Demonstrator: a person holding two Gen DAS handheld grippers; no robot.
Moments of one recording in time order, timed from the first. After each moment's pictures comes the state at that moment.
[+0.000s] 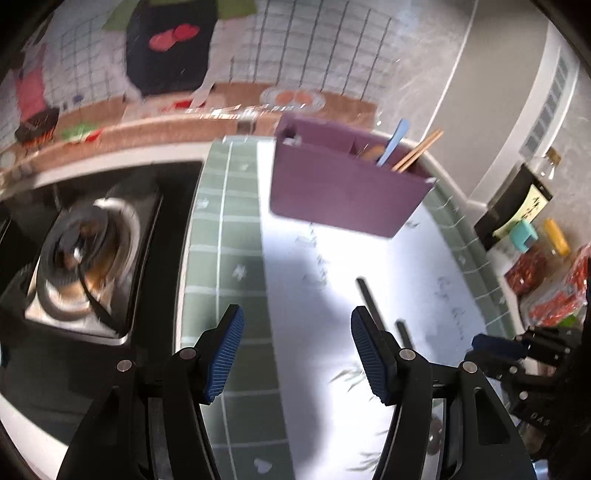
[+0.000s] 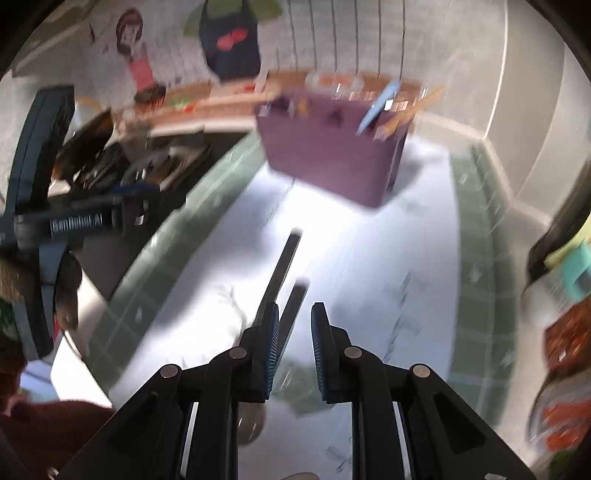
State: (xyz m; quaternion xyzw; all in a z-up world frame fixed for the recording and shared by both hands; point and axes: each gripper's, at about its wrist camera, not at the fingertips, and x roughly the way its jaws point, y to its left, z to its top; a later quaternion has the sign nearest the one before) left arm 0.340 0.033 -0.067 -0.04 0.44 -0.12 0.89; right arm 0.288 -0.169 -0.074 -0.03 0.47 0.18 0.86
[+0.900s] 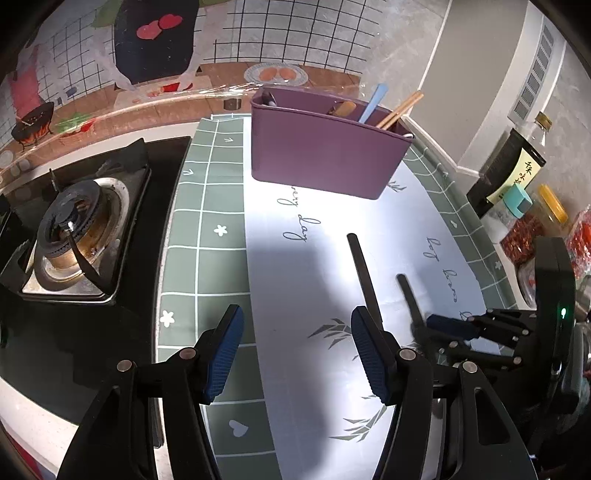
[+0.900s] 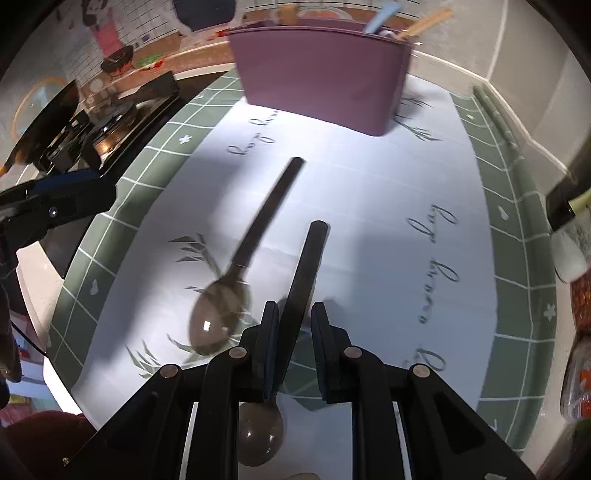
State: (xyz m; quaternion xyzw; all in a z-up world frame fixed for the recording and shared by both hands) left arm 0.312 0.007 -0.078 -0.02 0.47 -0.13 0.87; right arm 0.297 -0.164 -0.123 -0.03 0.52 0.13 0.84
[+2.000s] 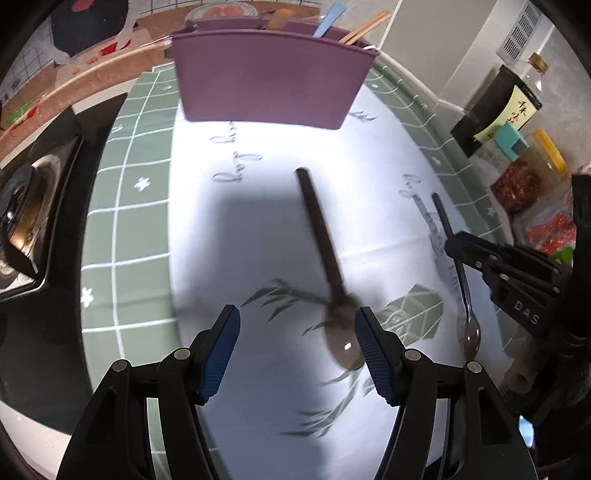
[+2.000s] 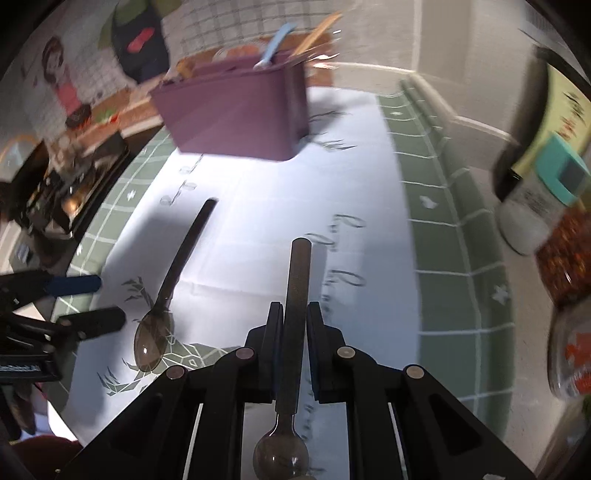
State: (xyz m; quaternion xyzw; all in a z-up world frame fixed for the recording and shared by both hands) left arm 0.326 -0.044 -0.117 0.01 0.54 -0.18 0.82; right arm 0.295 -0.234 -0.107 0.05 0.47 0.06 0.88
